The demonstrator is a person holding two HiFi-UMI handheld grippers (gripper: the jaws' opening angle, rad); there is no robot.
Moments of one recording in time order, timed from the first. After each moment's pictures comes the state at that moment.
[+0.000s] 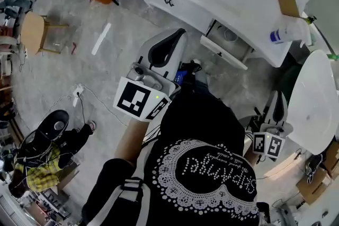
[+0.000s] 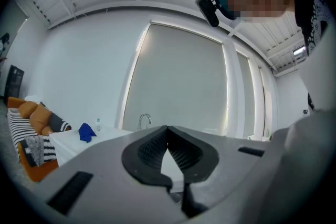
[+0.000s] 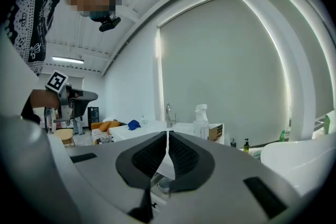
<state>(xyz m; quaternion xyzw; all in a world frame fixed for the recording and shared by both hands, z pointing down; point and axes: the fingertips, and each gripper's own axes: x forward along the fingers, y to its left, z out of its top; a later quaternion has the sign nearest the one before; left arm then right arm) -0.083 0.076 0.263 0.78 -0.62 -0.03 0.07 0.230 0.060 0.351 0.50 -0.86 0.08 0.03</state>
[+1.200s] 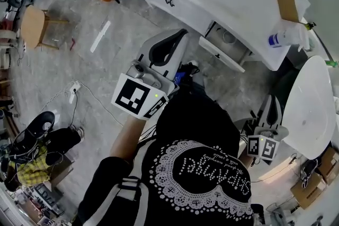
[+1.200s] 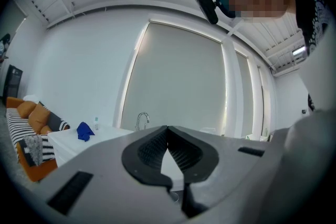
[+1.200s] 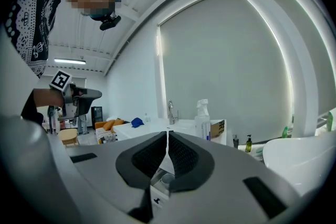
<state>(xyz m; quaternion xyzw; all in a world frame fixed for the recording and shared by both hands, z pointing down) -0.079 0.079 0.260 0.79 -0.61 -0.02 0.07 0.227 0.068 0.357 0.48 -0.87 0.09 0.04</state>
